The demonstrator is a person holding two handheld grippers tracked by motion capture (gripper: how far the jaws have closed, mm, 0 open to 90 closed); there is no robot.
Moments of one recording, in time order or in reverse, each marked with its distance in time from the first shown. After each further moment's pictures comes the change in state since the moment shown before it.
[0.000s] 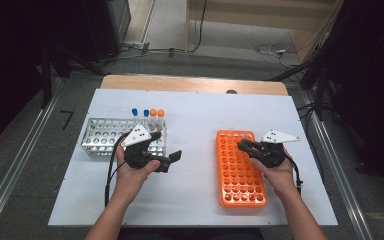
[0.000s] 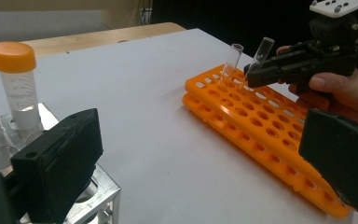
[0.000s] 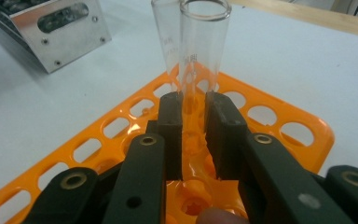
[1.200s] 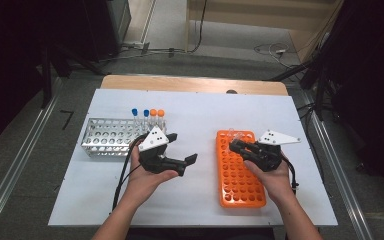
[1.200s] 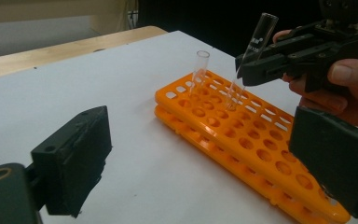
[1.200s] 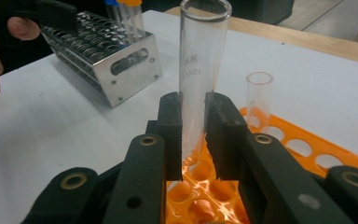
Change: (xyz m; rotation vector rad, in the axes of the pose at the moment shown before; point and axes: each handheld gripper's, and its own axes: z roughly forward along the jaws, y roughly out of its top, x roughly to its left) left arm -0.035 0.010 0.020 0.005 -0.023 0.053; right arm 0.044 0.026 -0.014 -0.064 0.098 0.009
